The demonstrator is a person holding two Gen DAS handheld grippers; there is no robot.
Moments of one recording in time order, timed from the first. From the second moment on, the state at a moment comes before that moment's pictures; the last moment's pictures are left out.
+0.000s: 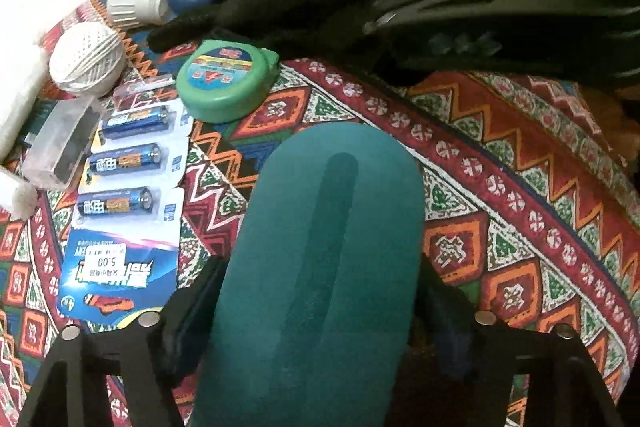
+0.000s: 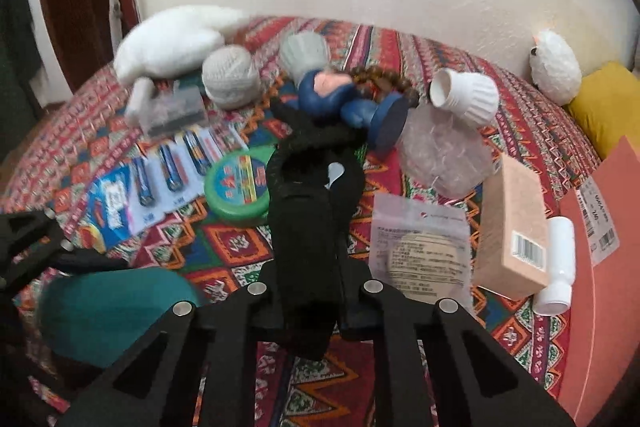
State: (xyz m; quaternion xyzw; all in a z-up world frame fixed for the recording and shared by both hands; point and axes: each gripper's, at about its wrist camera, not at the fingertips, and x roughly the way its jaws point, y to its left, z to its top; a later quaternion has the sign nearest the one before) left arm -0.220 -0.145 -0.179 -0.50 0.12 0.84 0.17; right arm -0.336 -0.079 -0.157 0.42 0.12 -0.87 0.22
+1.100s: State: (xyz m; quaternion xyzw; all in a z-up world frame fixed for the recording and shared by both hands) left arm -0.183 -0.127 -0.042 -0.35 0.02 0.93 0.13; right arm -0.205 0.025 -0.002 0.24 0.06 -0.94 0.23
